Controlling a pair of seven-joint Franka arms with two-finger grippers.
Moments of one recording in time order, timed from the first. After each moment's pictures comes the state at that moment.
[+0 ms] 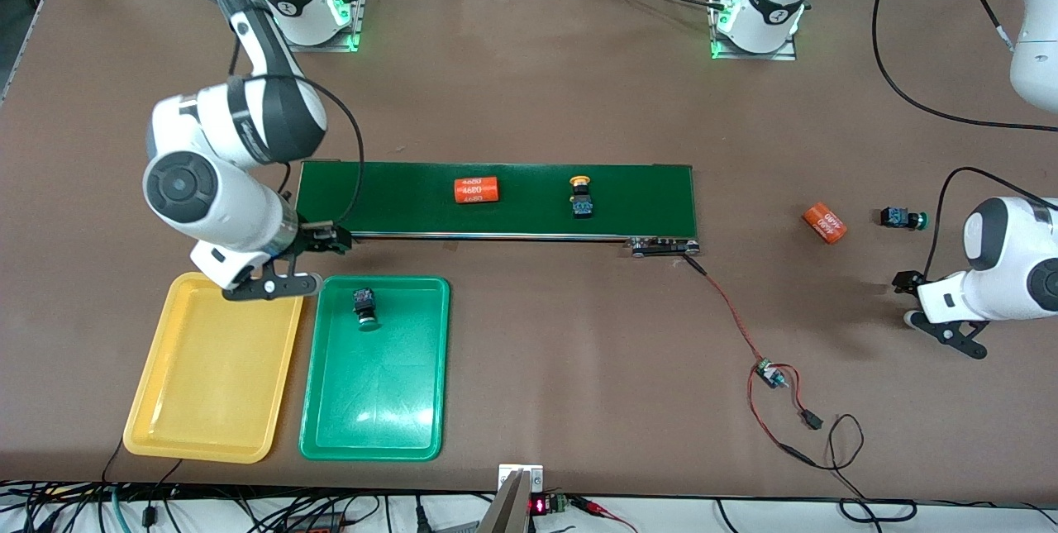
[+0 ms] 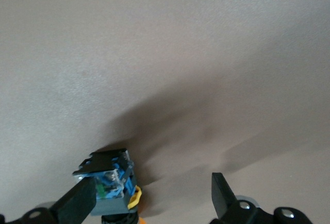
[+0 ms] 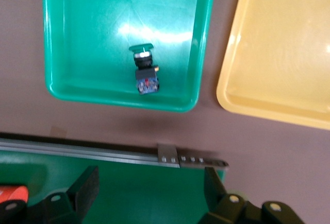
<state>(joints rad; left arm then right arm) 0.69 0.91 -0.51 -1.43 0.71 2.08 0.49 0.25 0.42 0.05 -1.54 -0.04 1.86 0.20</state>
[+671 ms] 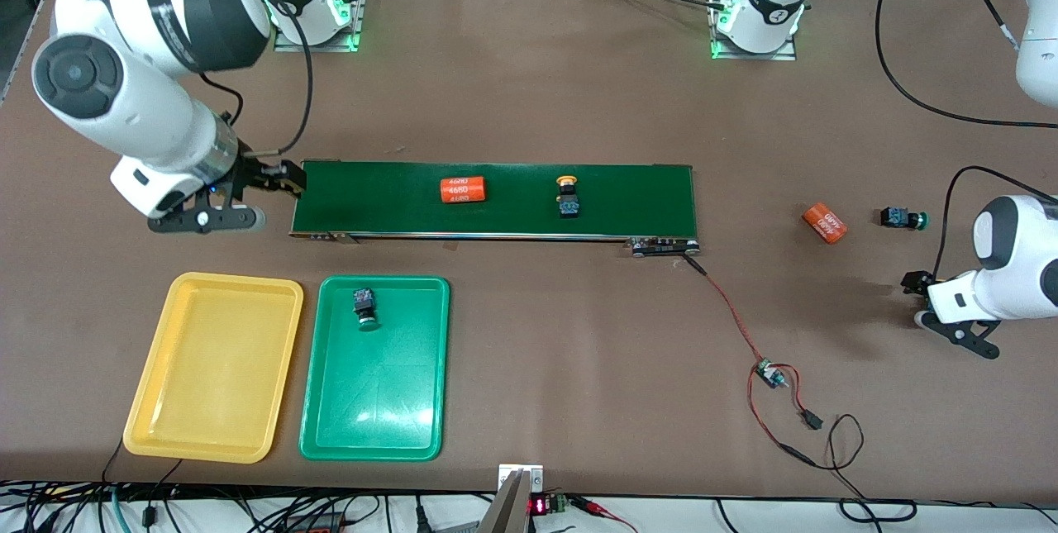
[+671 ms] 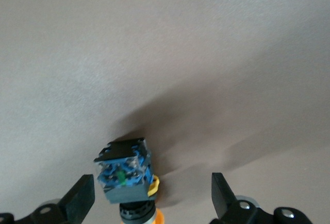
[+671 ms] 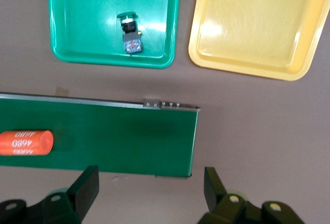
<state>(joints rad) 0.71 0.91 -0.51 -1.42 0.71 2.08 0.49 0.22 0.14 0.04 -1.72 -0.02 1.76 0.20</state>
